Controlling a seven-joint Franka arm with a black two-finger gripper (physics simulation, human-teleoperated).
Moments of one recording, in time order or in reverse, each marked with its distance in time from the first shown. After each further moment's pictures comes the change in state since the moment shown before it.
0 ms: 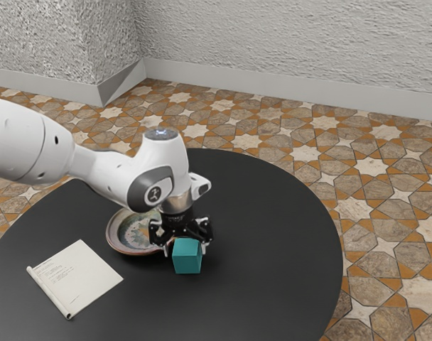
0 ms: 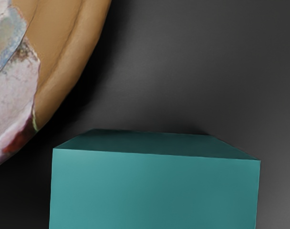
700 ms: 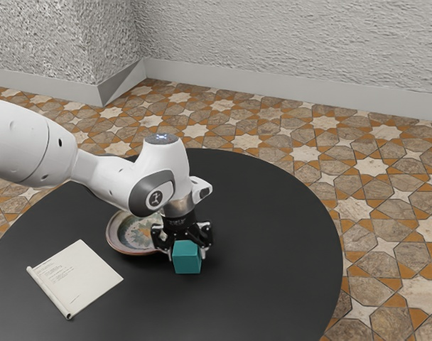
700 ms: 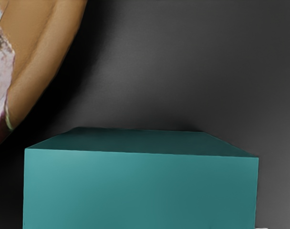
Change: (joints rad) arm -0.001 0.014 -0.003 -0.007 -0.015 0.028 0.024
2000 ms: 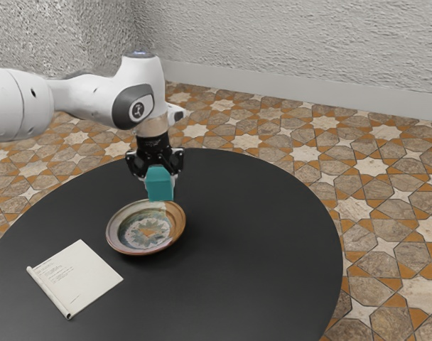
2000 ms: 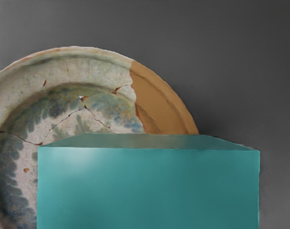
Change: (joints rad) arm 0.024 0.017 0.172 0.401 0.053 -0.413 0.064
